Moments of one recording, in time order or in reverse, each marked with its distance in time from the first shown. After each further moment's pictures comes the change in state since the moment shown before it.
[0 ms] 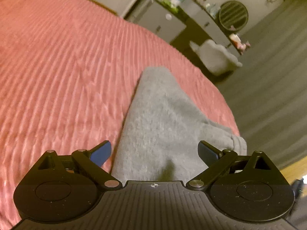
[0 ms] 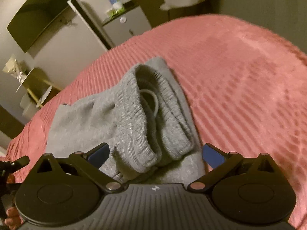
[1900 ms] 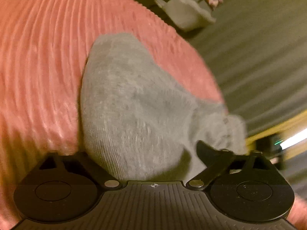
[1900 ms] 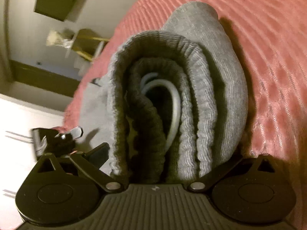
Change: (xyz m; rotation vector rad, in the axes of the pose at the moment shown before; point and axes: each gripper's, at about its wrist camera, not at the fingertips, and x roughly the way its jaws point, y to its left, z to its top) left arm 0.120 -0.022 0.042 0.206 0.257 -0.136; right arm 0.096 -0.010 0.054 -0.026 0.350 0.340
